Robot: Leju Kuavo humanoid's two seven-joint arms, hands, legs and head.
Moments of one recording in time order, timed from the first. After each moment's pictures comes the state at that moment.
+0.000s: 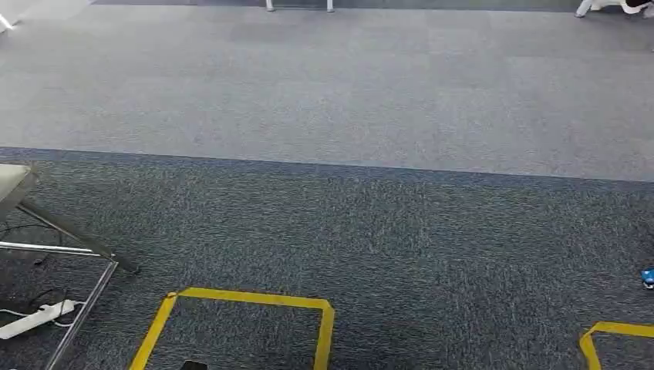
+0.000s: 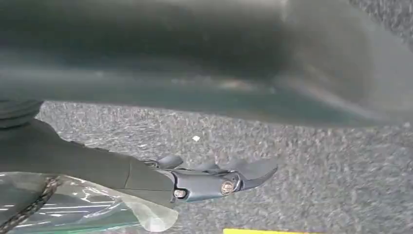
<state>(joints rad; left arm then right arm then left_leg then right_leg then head) -0.01 -0.23 1.00 -0.25 -0.88 0.26 -0.49 -0.01 0.12 -0.97 -0.24 0.75 -0.24 -0.36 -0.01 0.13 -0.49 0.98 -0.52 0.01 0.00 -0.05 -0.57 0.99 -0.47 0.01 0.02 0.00</state>
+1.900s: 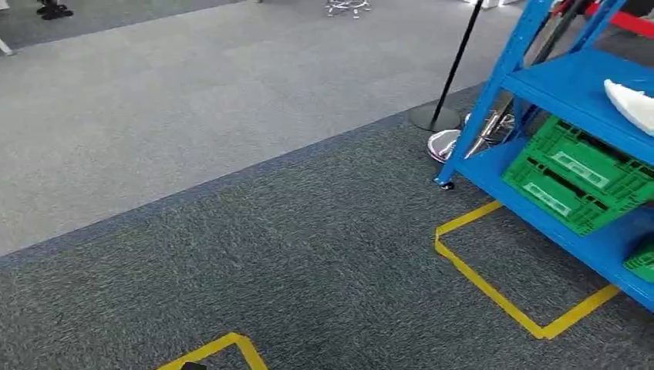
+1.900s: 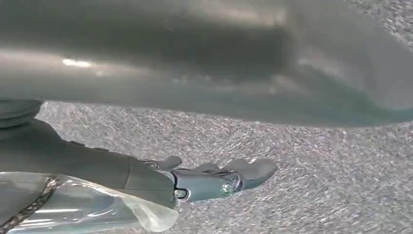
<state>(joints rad) -0.01 -0.23 1.03 -0.25 -0.91 0.25 -0.50 -0.01 0.14 -0.98 -0.25 0.80 -0.25 -0.38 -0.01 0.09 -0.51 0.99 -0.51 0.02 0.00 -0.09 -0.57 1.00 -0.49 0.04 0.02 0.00</state>
